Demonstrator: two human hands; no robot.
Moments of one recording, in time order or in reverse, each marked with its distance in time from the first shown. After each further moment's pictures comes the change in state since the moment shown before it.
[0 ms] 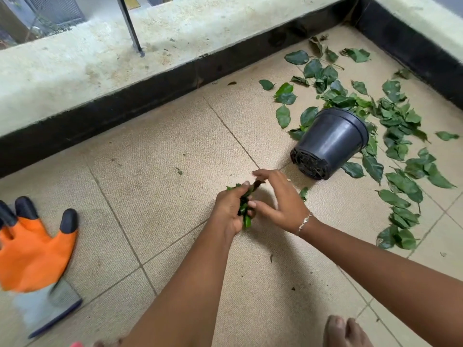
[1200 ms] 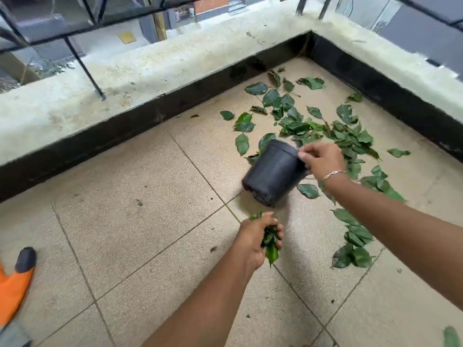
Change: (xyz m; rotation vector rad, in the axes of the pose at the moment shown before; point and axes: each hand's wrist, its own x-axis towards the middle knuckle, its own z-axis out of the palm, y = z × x) left_hand -0.024 -0.050 0.116 0.096 -0.146 -0.092; right_hand 0.040 0.072 -0.167 0.172 0.385 0.582
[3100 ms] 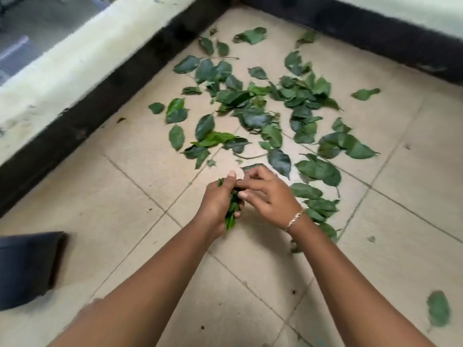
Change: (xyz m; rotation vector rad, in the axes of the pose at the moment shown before) left_hand 0.071 0.002 0.081 0.441 0.191 0.249; right_hand -0.043 0.109 -0.009 0.141 -0.235 -0.429
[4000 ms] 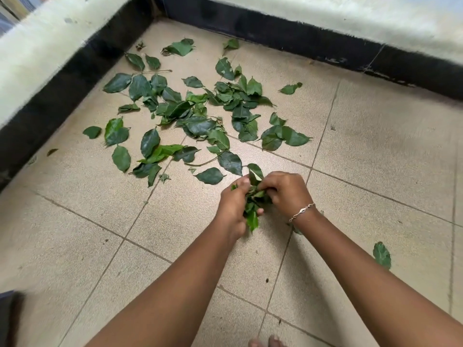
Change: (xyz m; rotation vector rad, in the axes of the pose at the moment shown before) left_hand -0.007 -0.029 0.081 -0.043 -0.240 -0.184; right_hand -0.049 0.031 -0.062 -0.420 0.285 0.258
